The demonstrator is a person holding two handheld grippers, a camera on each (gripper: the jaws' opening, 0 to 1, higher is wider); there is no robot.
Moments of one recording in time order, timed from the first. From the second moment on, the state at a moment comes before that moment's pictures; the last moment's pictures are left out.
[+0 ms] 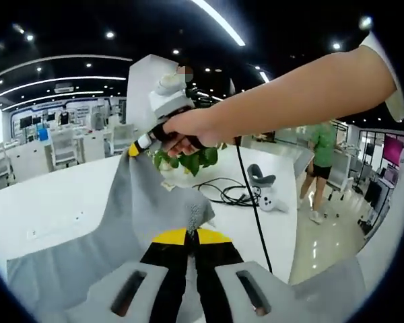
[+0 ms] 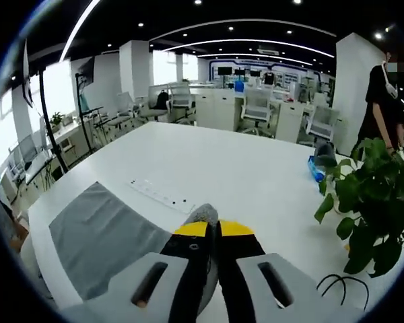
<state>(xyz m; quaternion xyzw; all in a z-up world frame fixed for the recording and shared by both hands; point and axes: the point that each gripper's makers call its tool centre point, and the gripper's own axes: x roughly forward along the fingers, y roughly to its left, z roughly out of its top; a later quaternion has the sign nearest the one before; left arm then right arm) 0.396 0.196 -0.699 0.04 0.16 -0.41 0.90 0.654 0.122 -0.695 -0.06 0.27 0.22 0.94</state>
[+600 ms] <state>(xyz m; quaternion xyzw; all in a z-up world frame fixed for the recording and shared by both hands) 0.394 0.284 -0.684 0.00 0.12 -0.37 0.92 0.671 0.204 -0.675 -0.09 0.26 0.23 0.93</state>
